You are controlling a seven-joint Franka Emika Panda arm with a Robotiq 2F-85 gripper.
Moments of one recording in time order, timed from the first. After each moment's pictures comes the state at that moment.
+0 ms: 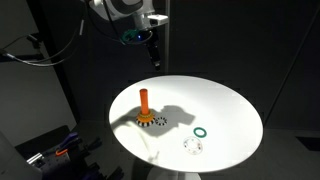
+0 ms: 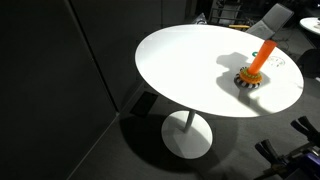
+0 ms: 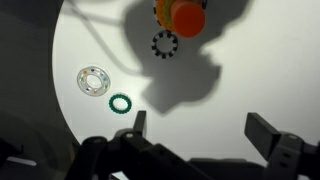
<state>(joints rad) -0.10 -0.02 0.03 -2.11 -0.16 2.23 0.59</state>
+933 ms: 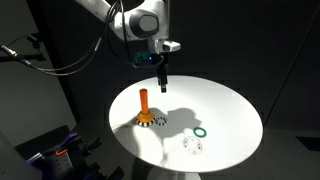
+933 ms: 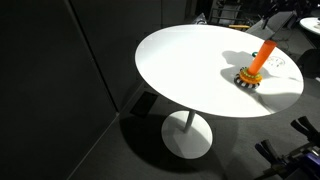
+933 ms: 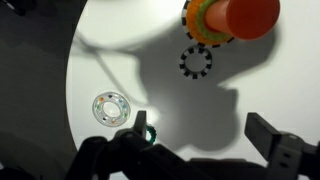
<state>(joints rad) -0.08 0.17 -0.06 -2.06 -0.16 2.22 0.59</state>
